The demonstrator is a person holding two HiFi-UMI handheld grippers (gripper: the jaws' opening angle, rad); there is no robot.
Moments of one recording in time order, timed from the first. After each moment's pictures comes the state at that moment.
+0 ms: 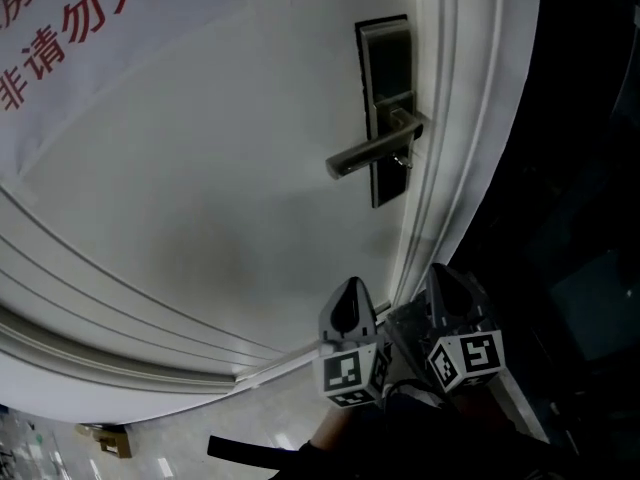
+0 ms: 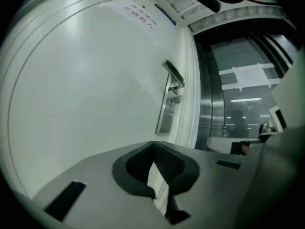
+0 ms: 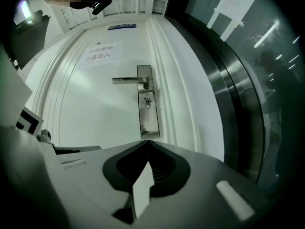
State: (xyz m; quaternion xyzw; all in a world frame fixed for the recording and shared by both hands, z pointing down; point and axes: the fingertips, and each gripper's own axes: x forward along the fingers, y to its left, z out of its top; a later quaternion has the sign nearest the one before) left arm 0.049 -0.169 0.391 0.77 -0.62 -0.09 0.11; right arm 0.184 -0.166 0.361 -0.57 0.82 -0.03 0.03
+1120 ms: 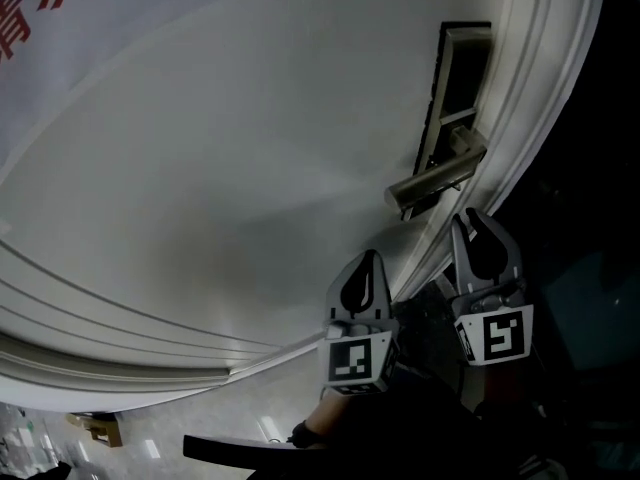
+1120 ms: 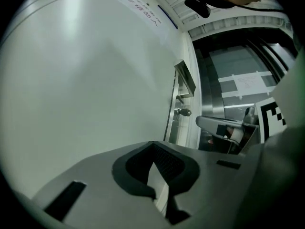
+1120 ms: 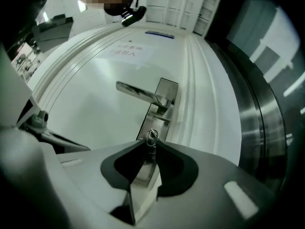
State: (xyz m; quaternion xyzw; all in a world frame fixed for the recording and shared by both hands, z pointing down) left arm 0.032 -0.233 0.344 0.80 -0.58 -0.12 0.09; right arm 0.146 -0.241 0.266 -0.53 0.82 0.20 -0.02
